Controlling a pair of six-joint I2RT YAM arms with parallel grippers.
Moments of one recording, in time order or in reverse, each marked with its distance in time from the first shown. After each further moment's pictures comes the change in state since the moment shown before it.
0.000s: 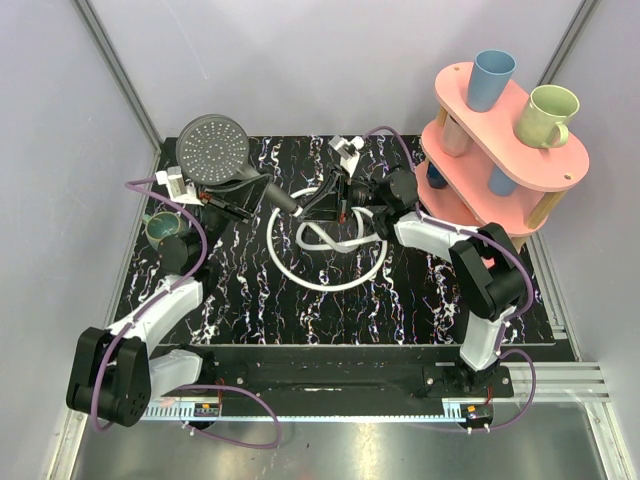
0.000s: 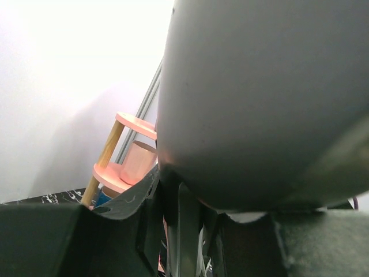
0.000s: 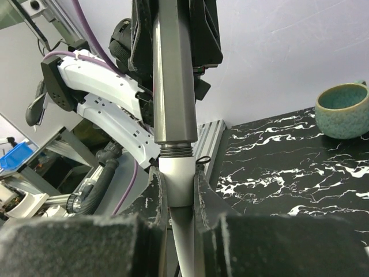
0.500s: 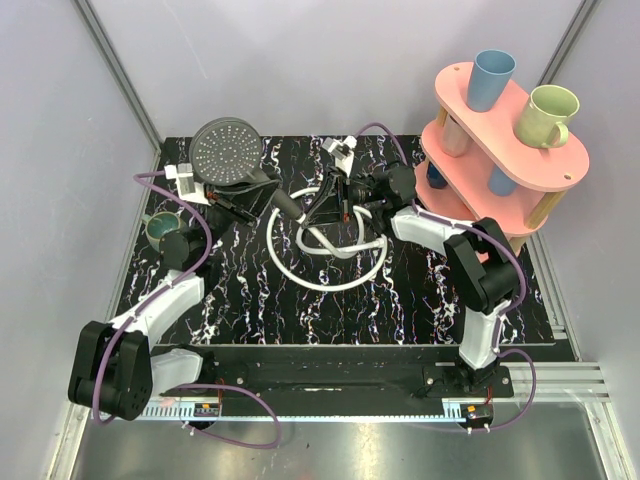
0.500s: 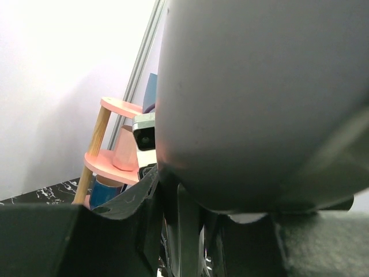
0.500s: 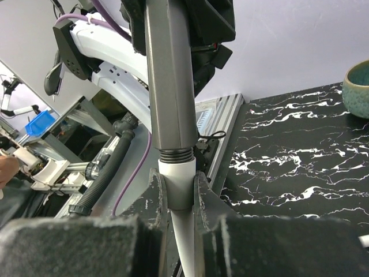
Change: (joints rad) left arm -0.002 0.036 0.032 0.018 0.135 0.032; right arm -0.015 0.055 0.069 0.039 -0.171 0.094
